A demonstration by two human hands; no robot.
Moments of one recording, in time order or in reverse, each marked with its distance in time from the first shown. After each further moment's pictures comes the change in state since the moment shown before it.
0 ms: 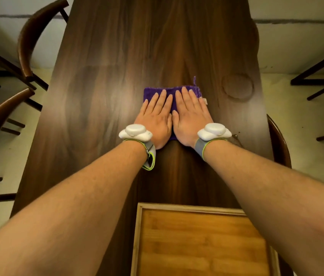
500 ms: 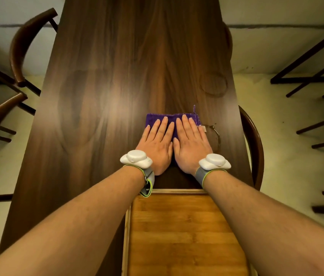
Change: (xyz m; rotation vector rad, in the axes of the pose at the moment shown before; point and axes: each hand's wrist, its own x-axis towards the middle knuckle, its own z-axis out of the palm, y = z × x) left_hand -0.074 0.055 0.016 0.045 -0.062 0.115; right_hand -0.104 0.021 0.008 0.009 -0.027 0.064
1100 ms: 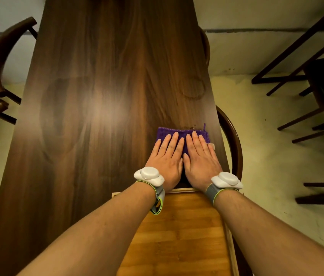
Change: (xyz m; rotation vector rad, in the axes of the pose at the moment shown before) left_hand -0.010 0.074 0.008 -0.019 -0.019 0.115; right_hand -0.060 0.053 -0.015 0.057 -0.054 0.129
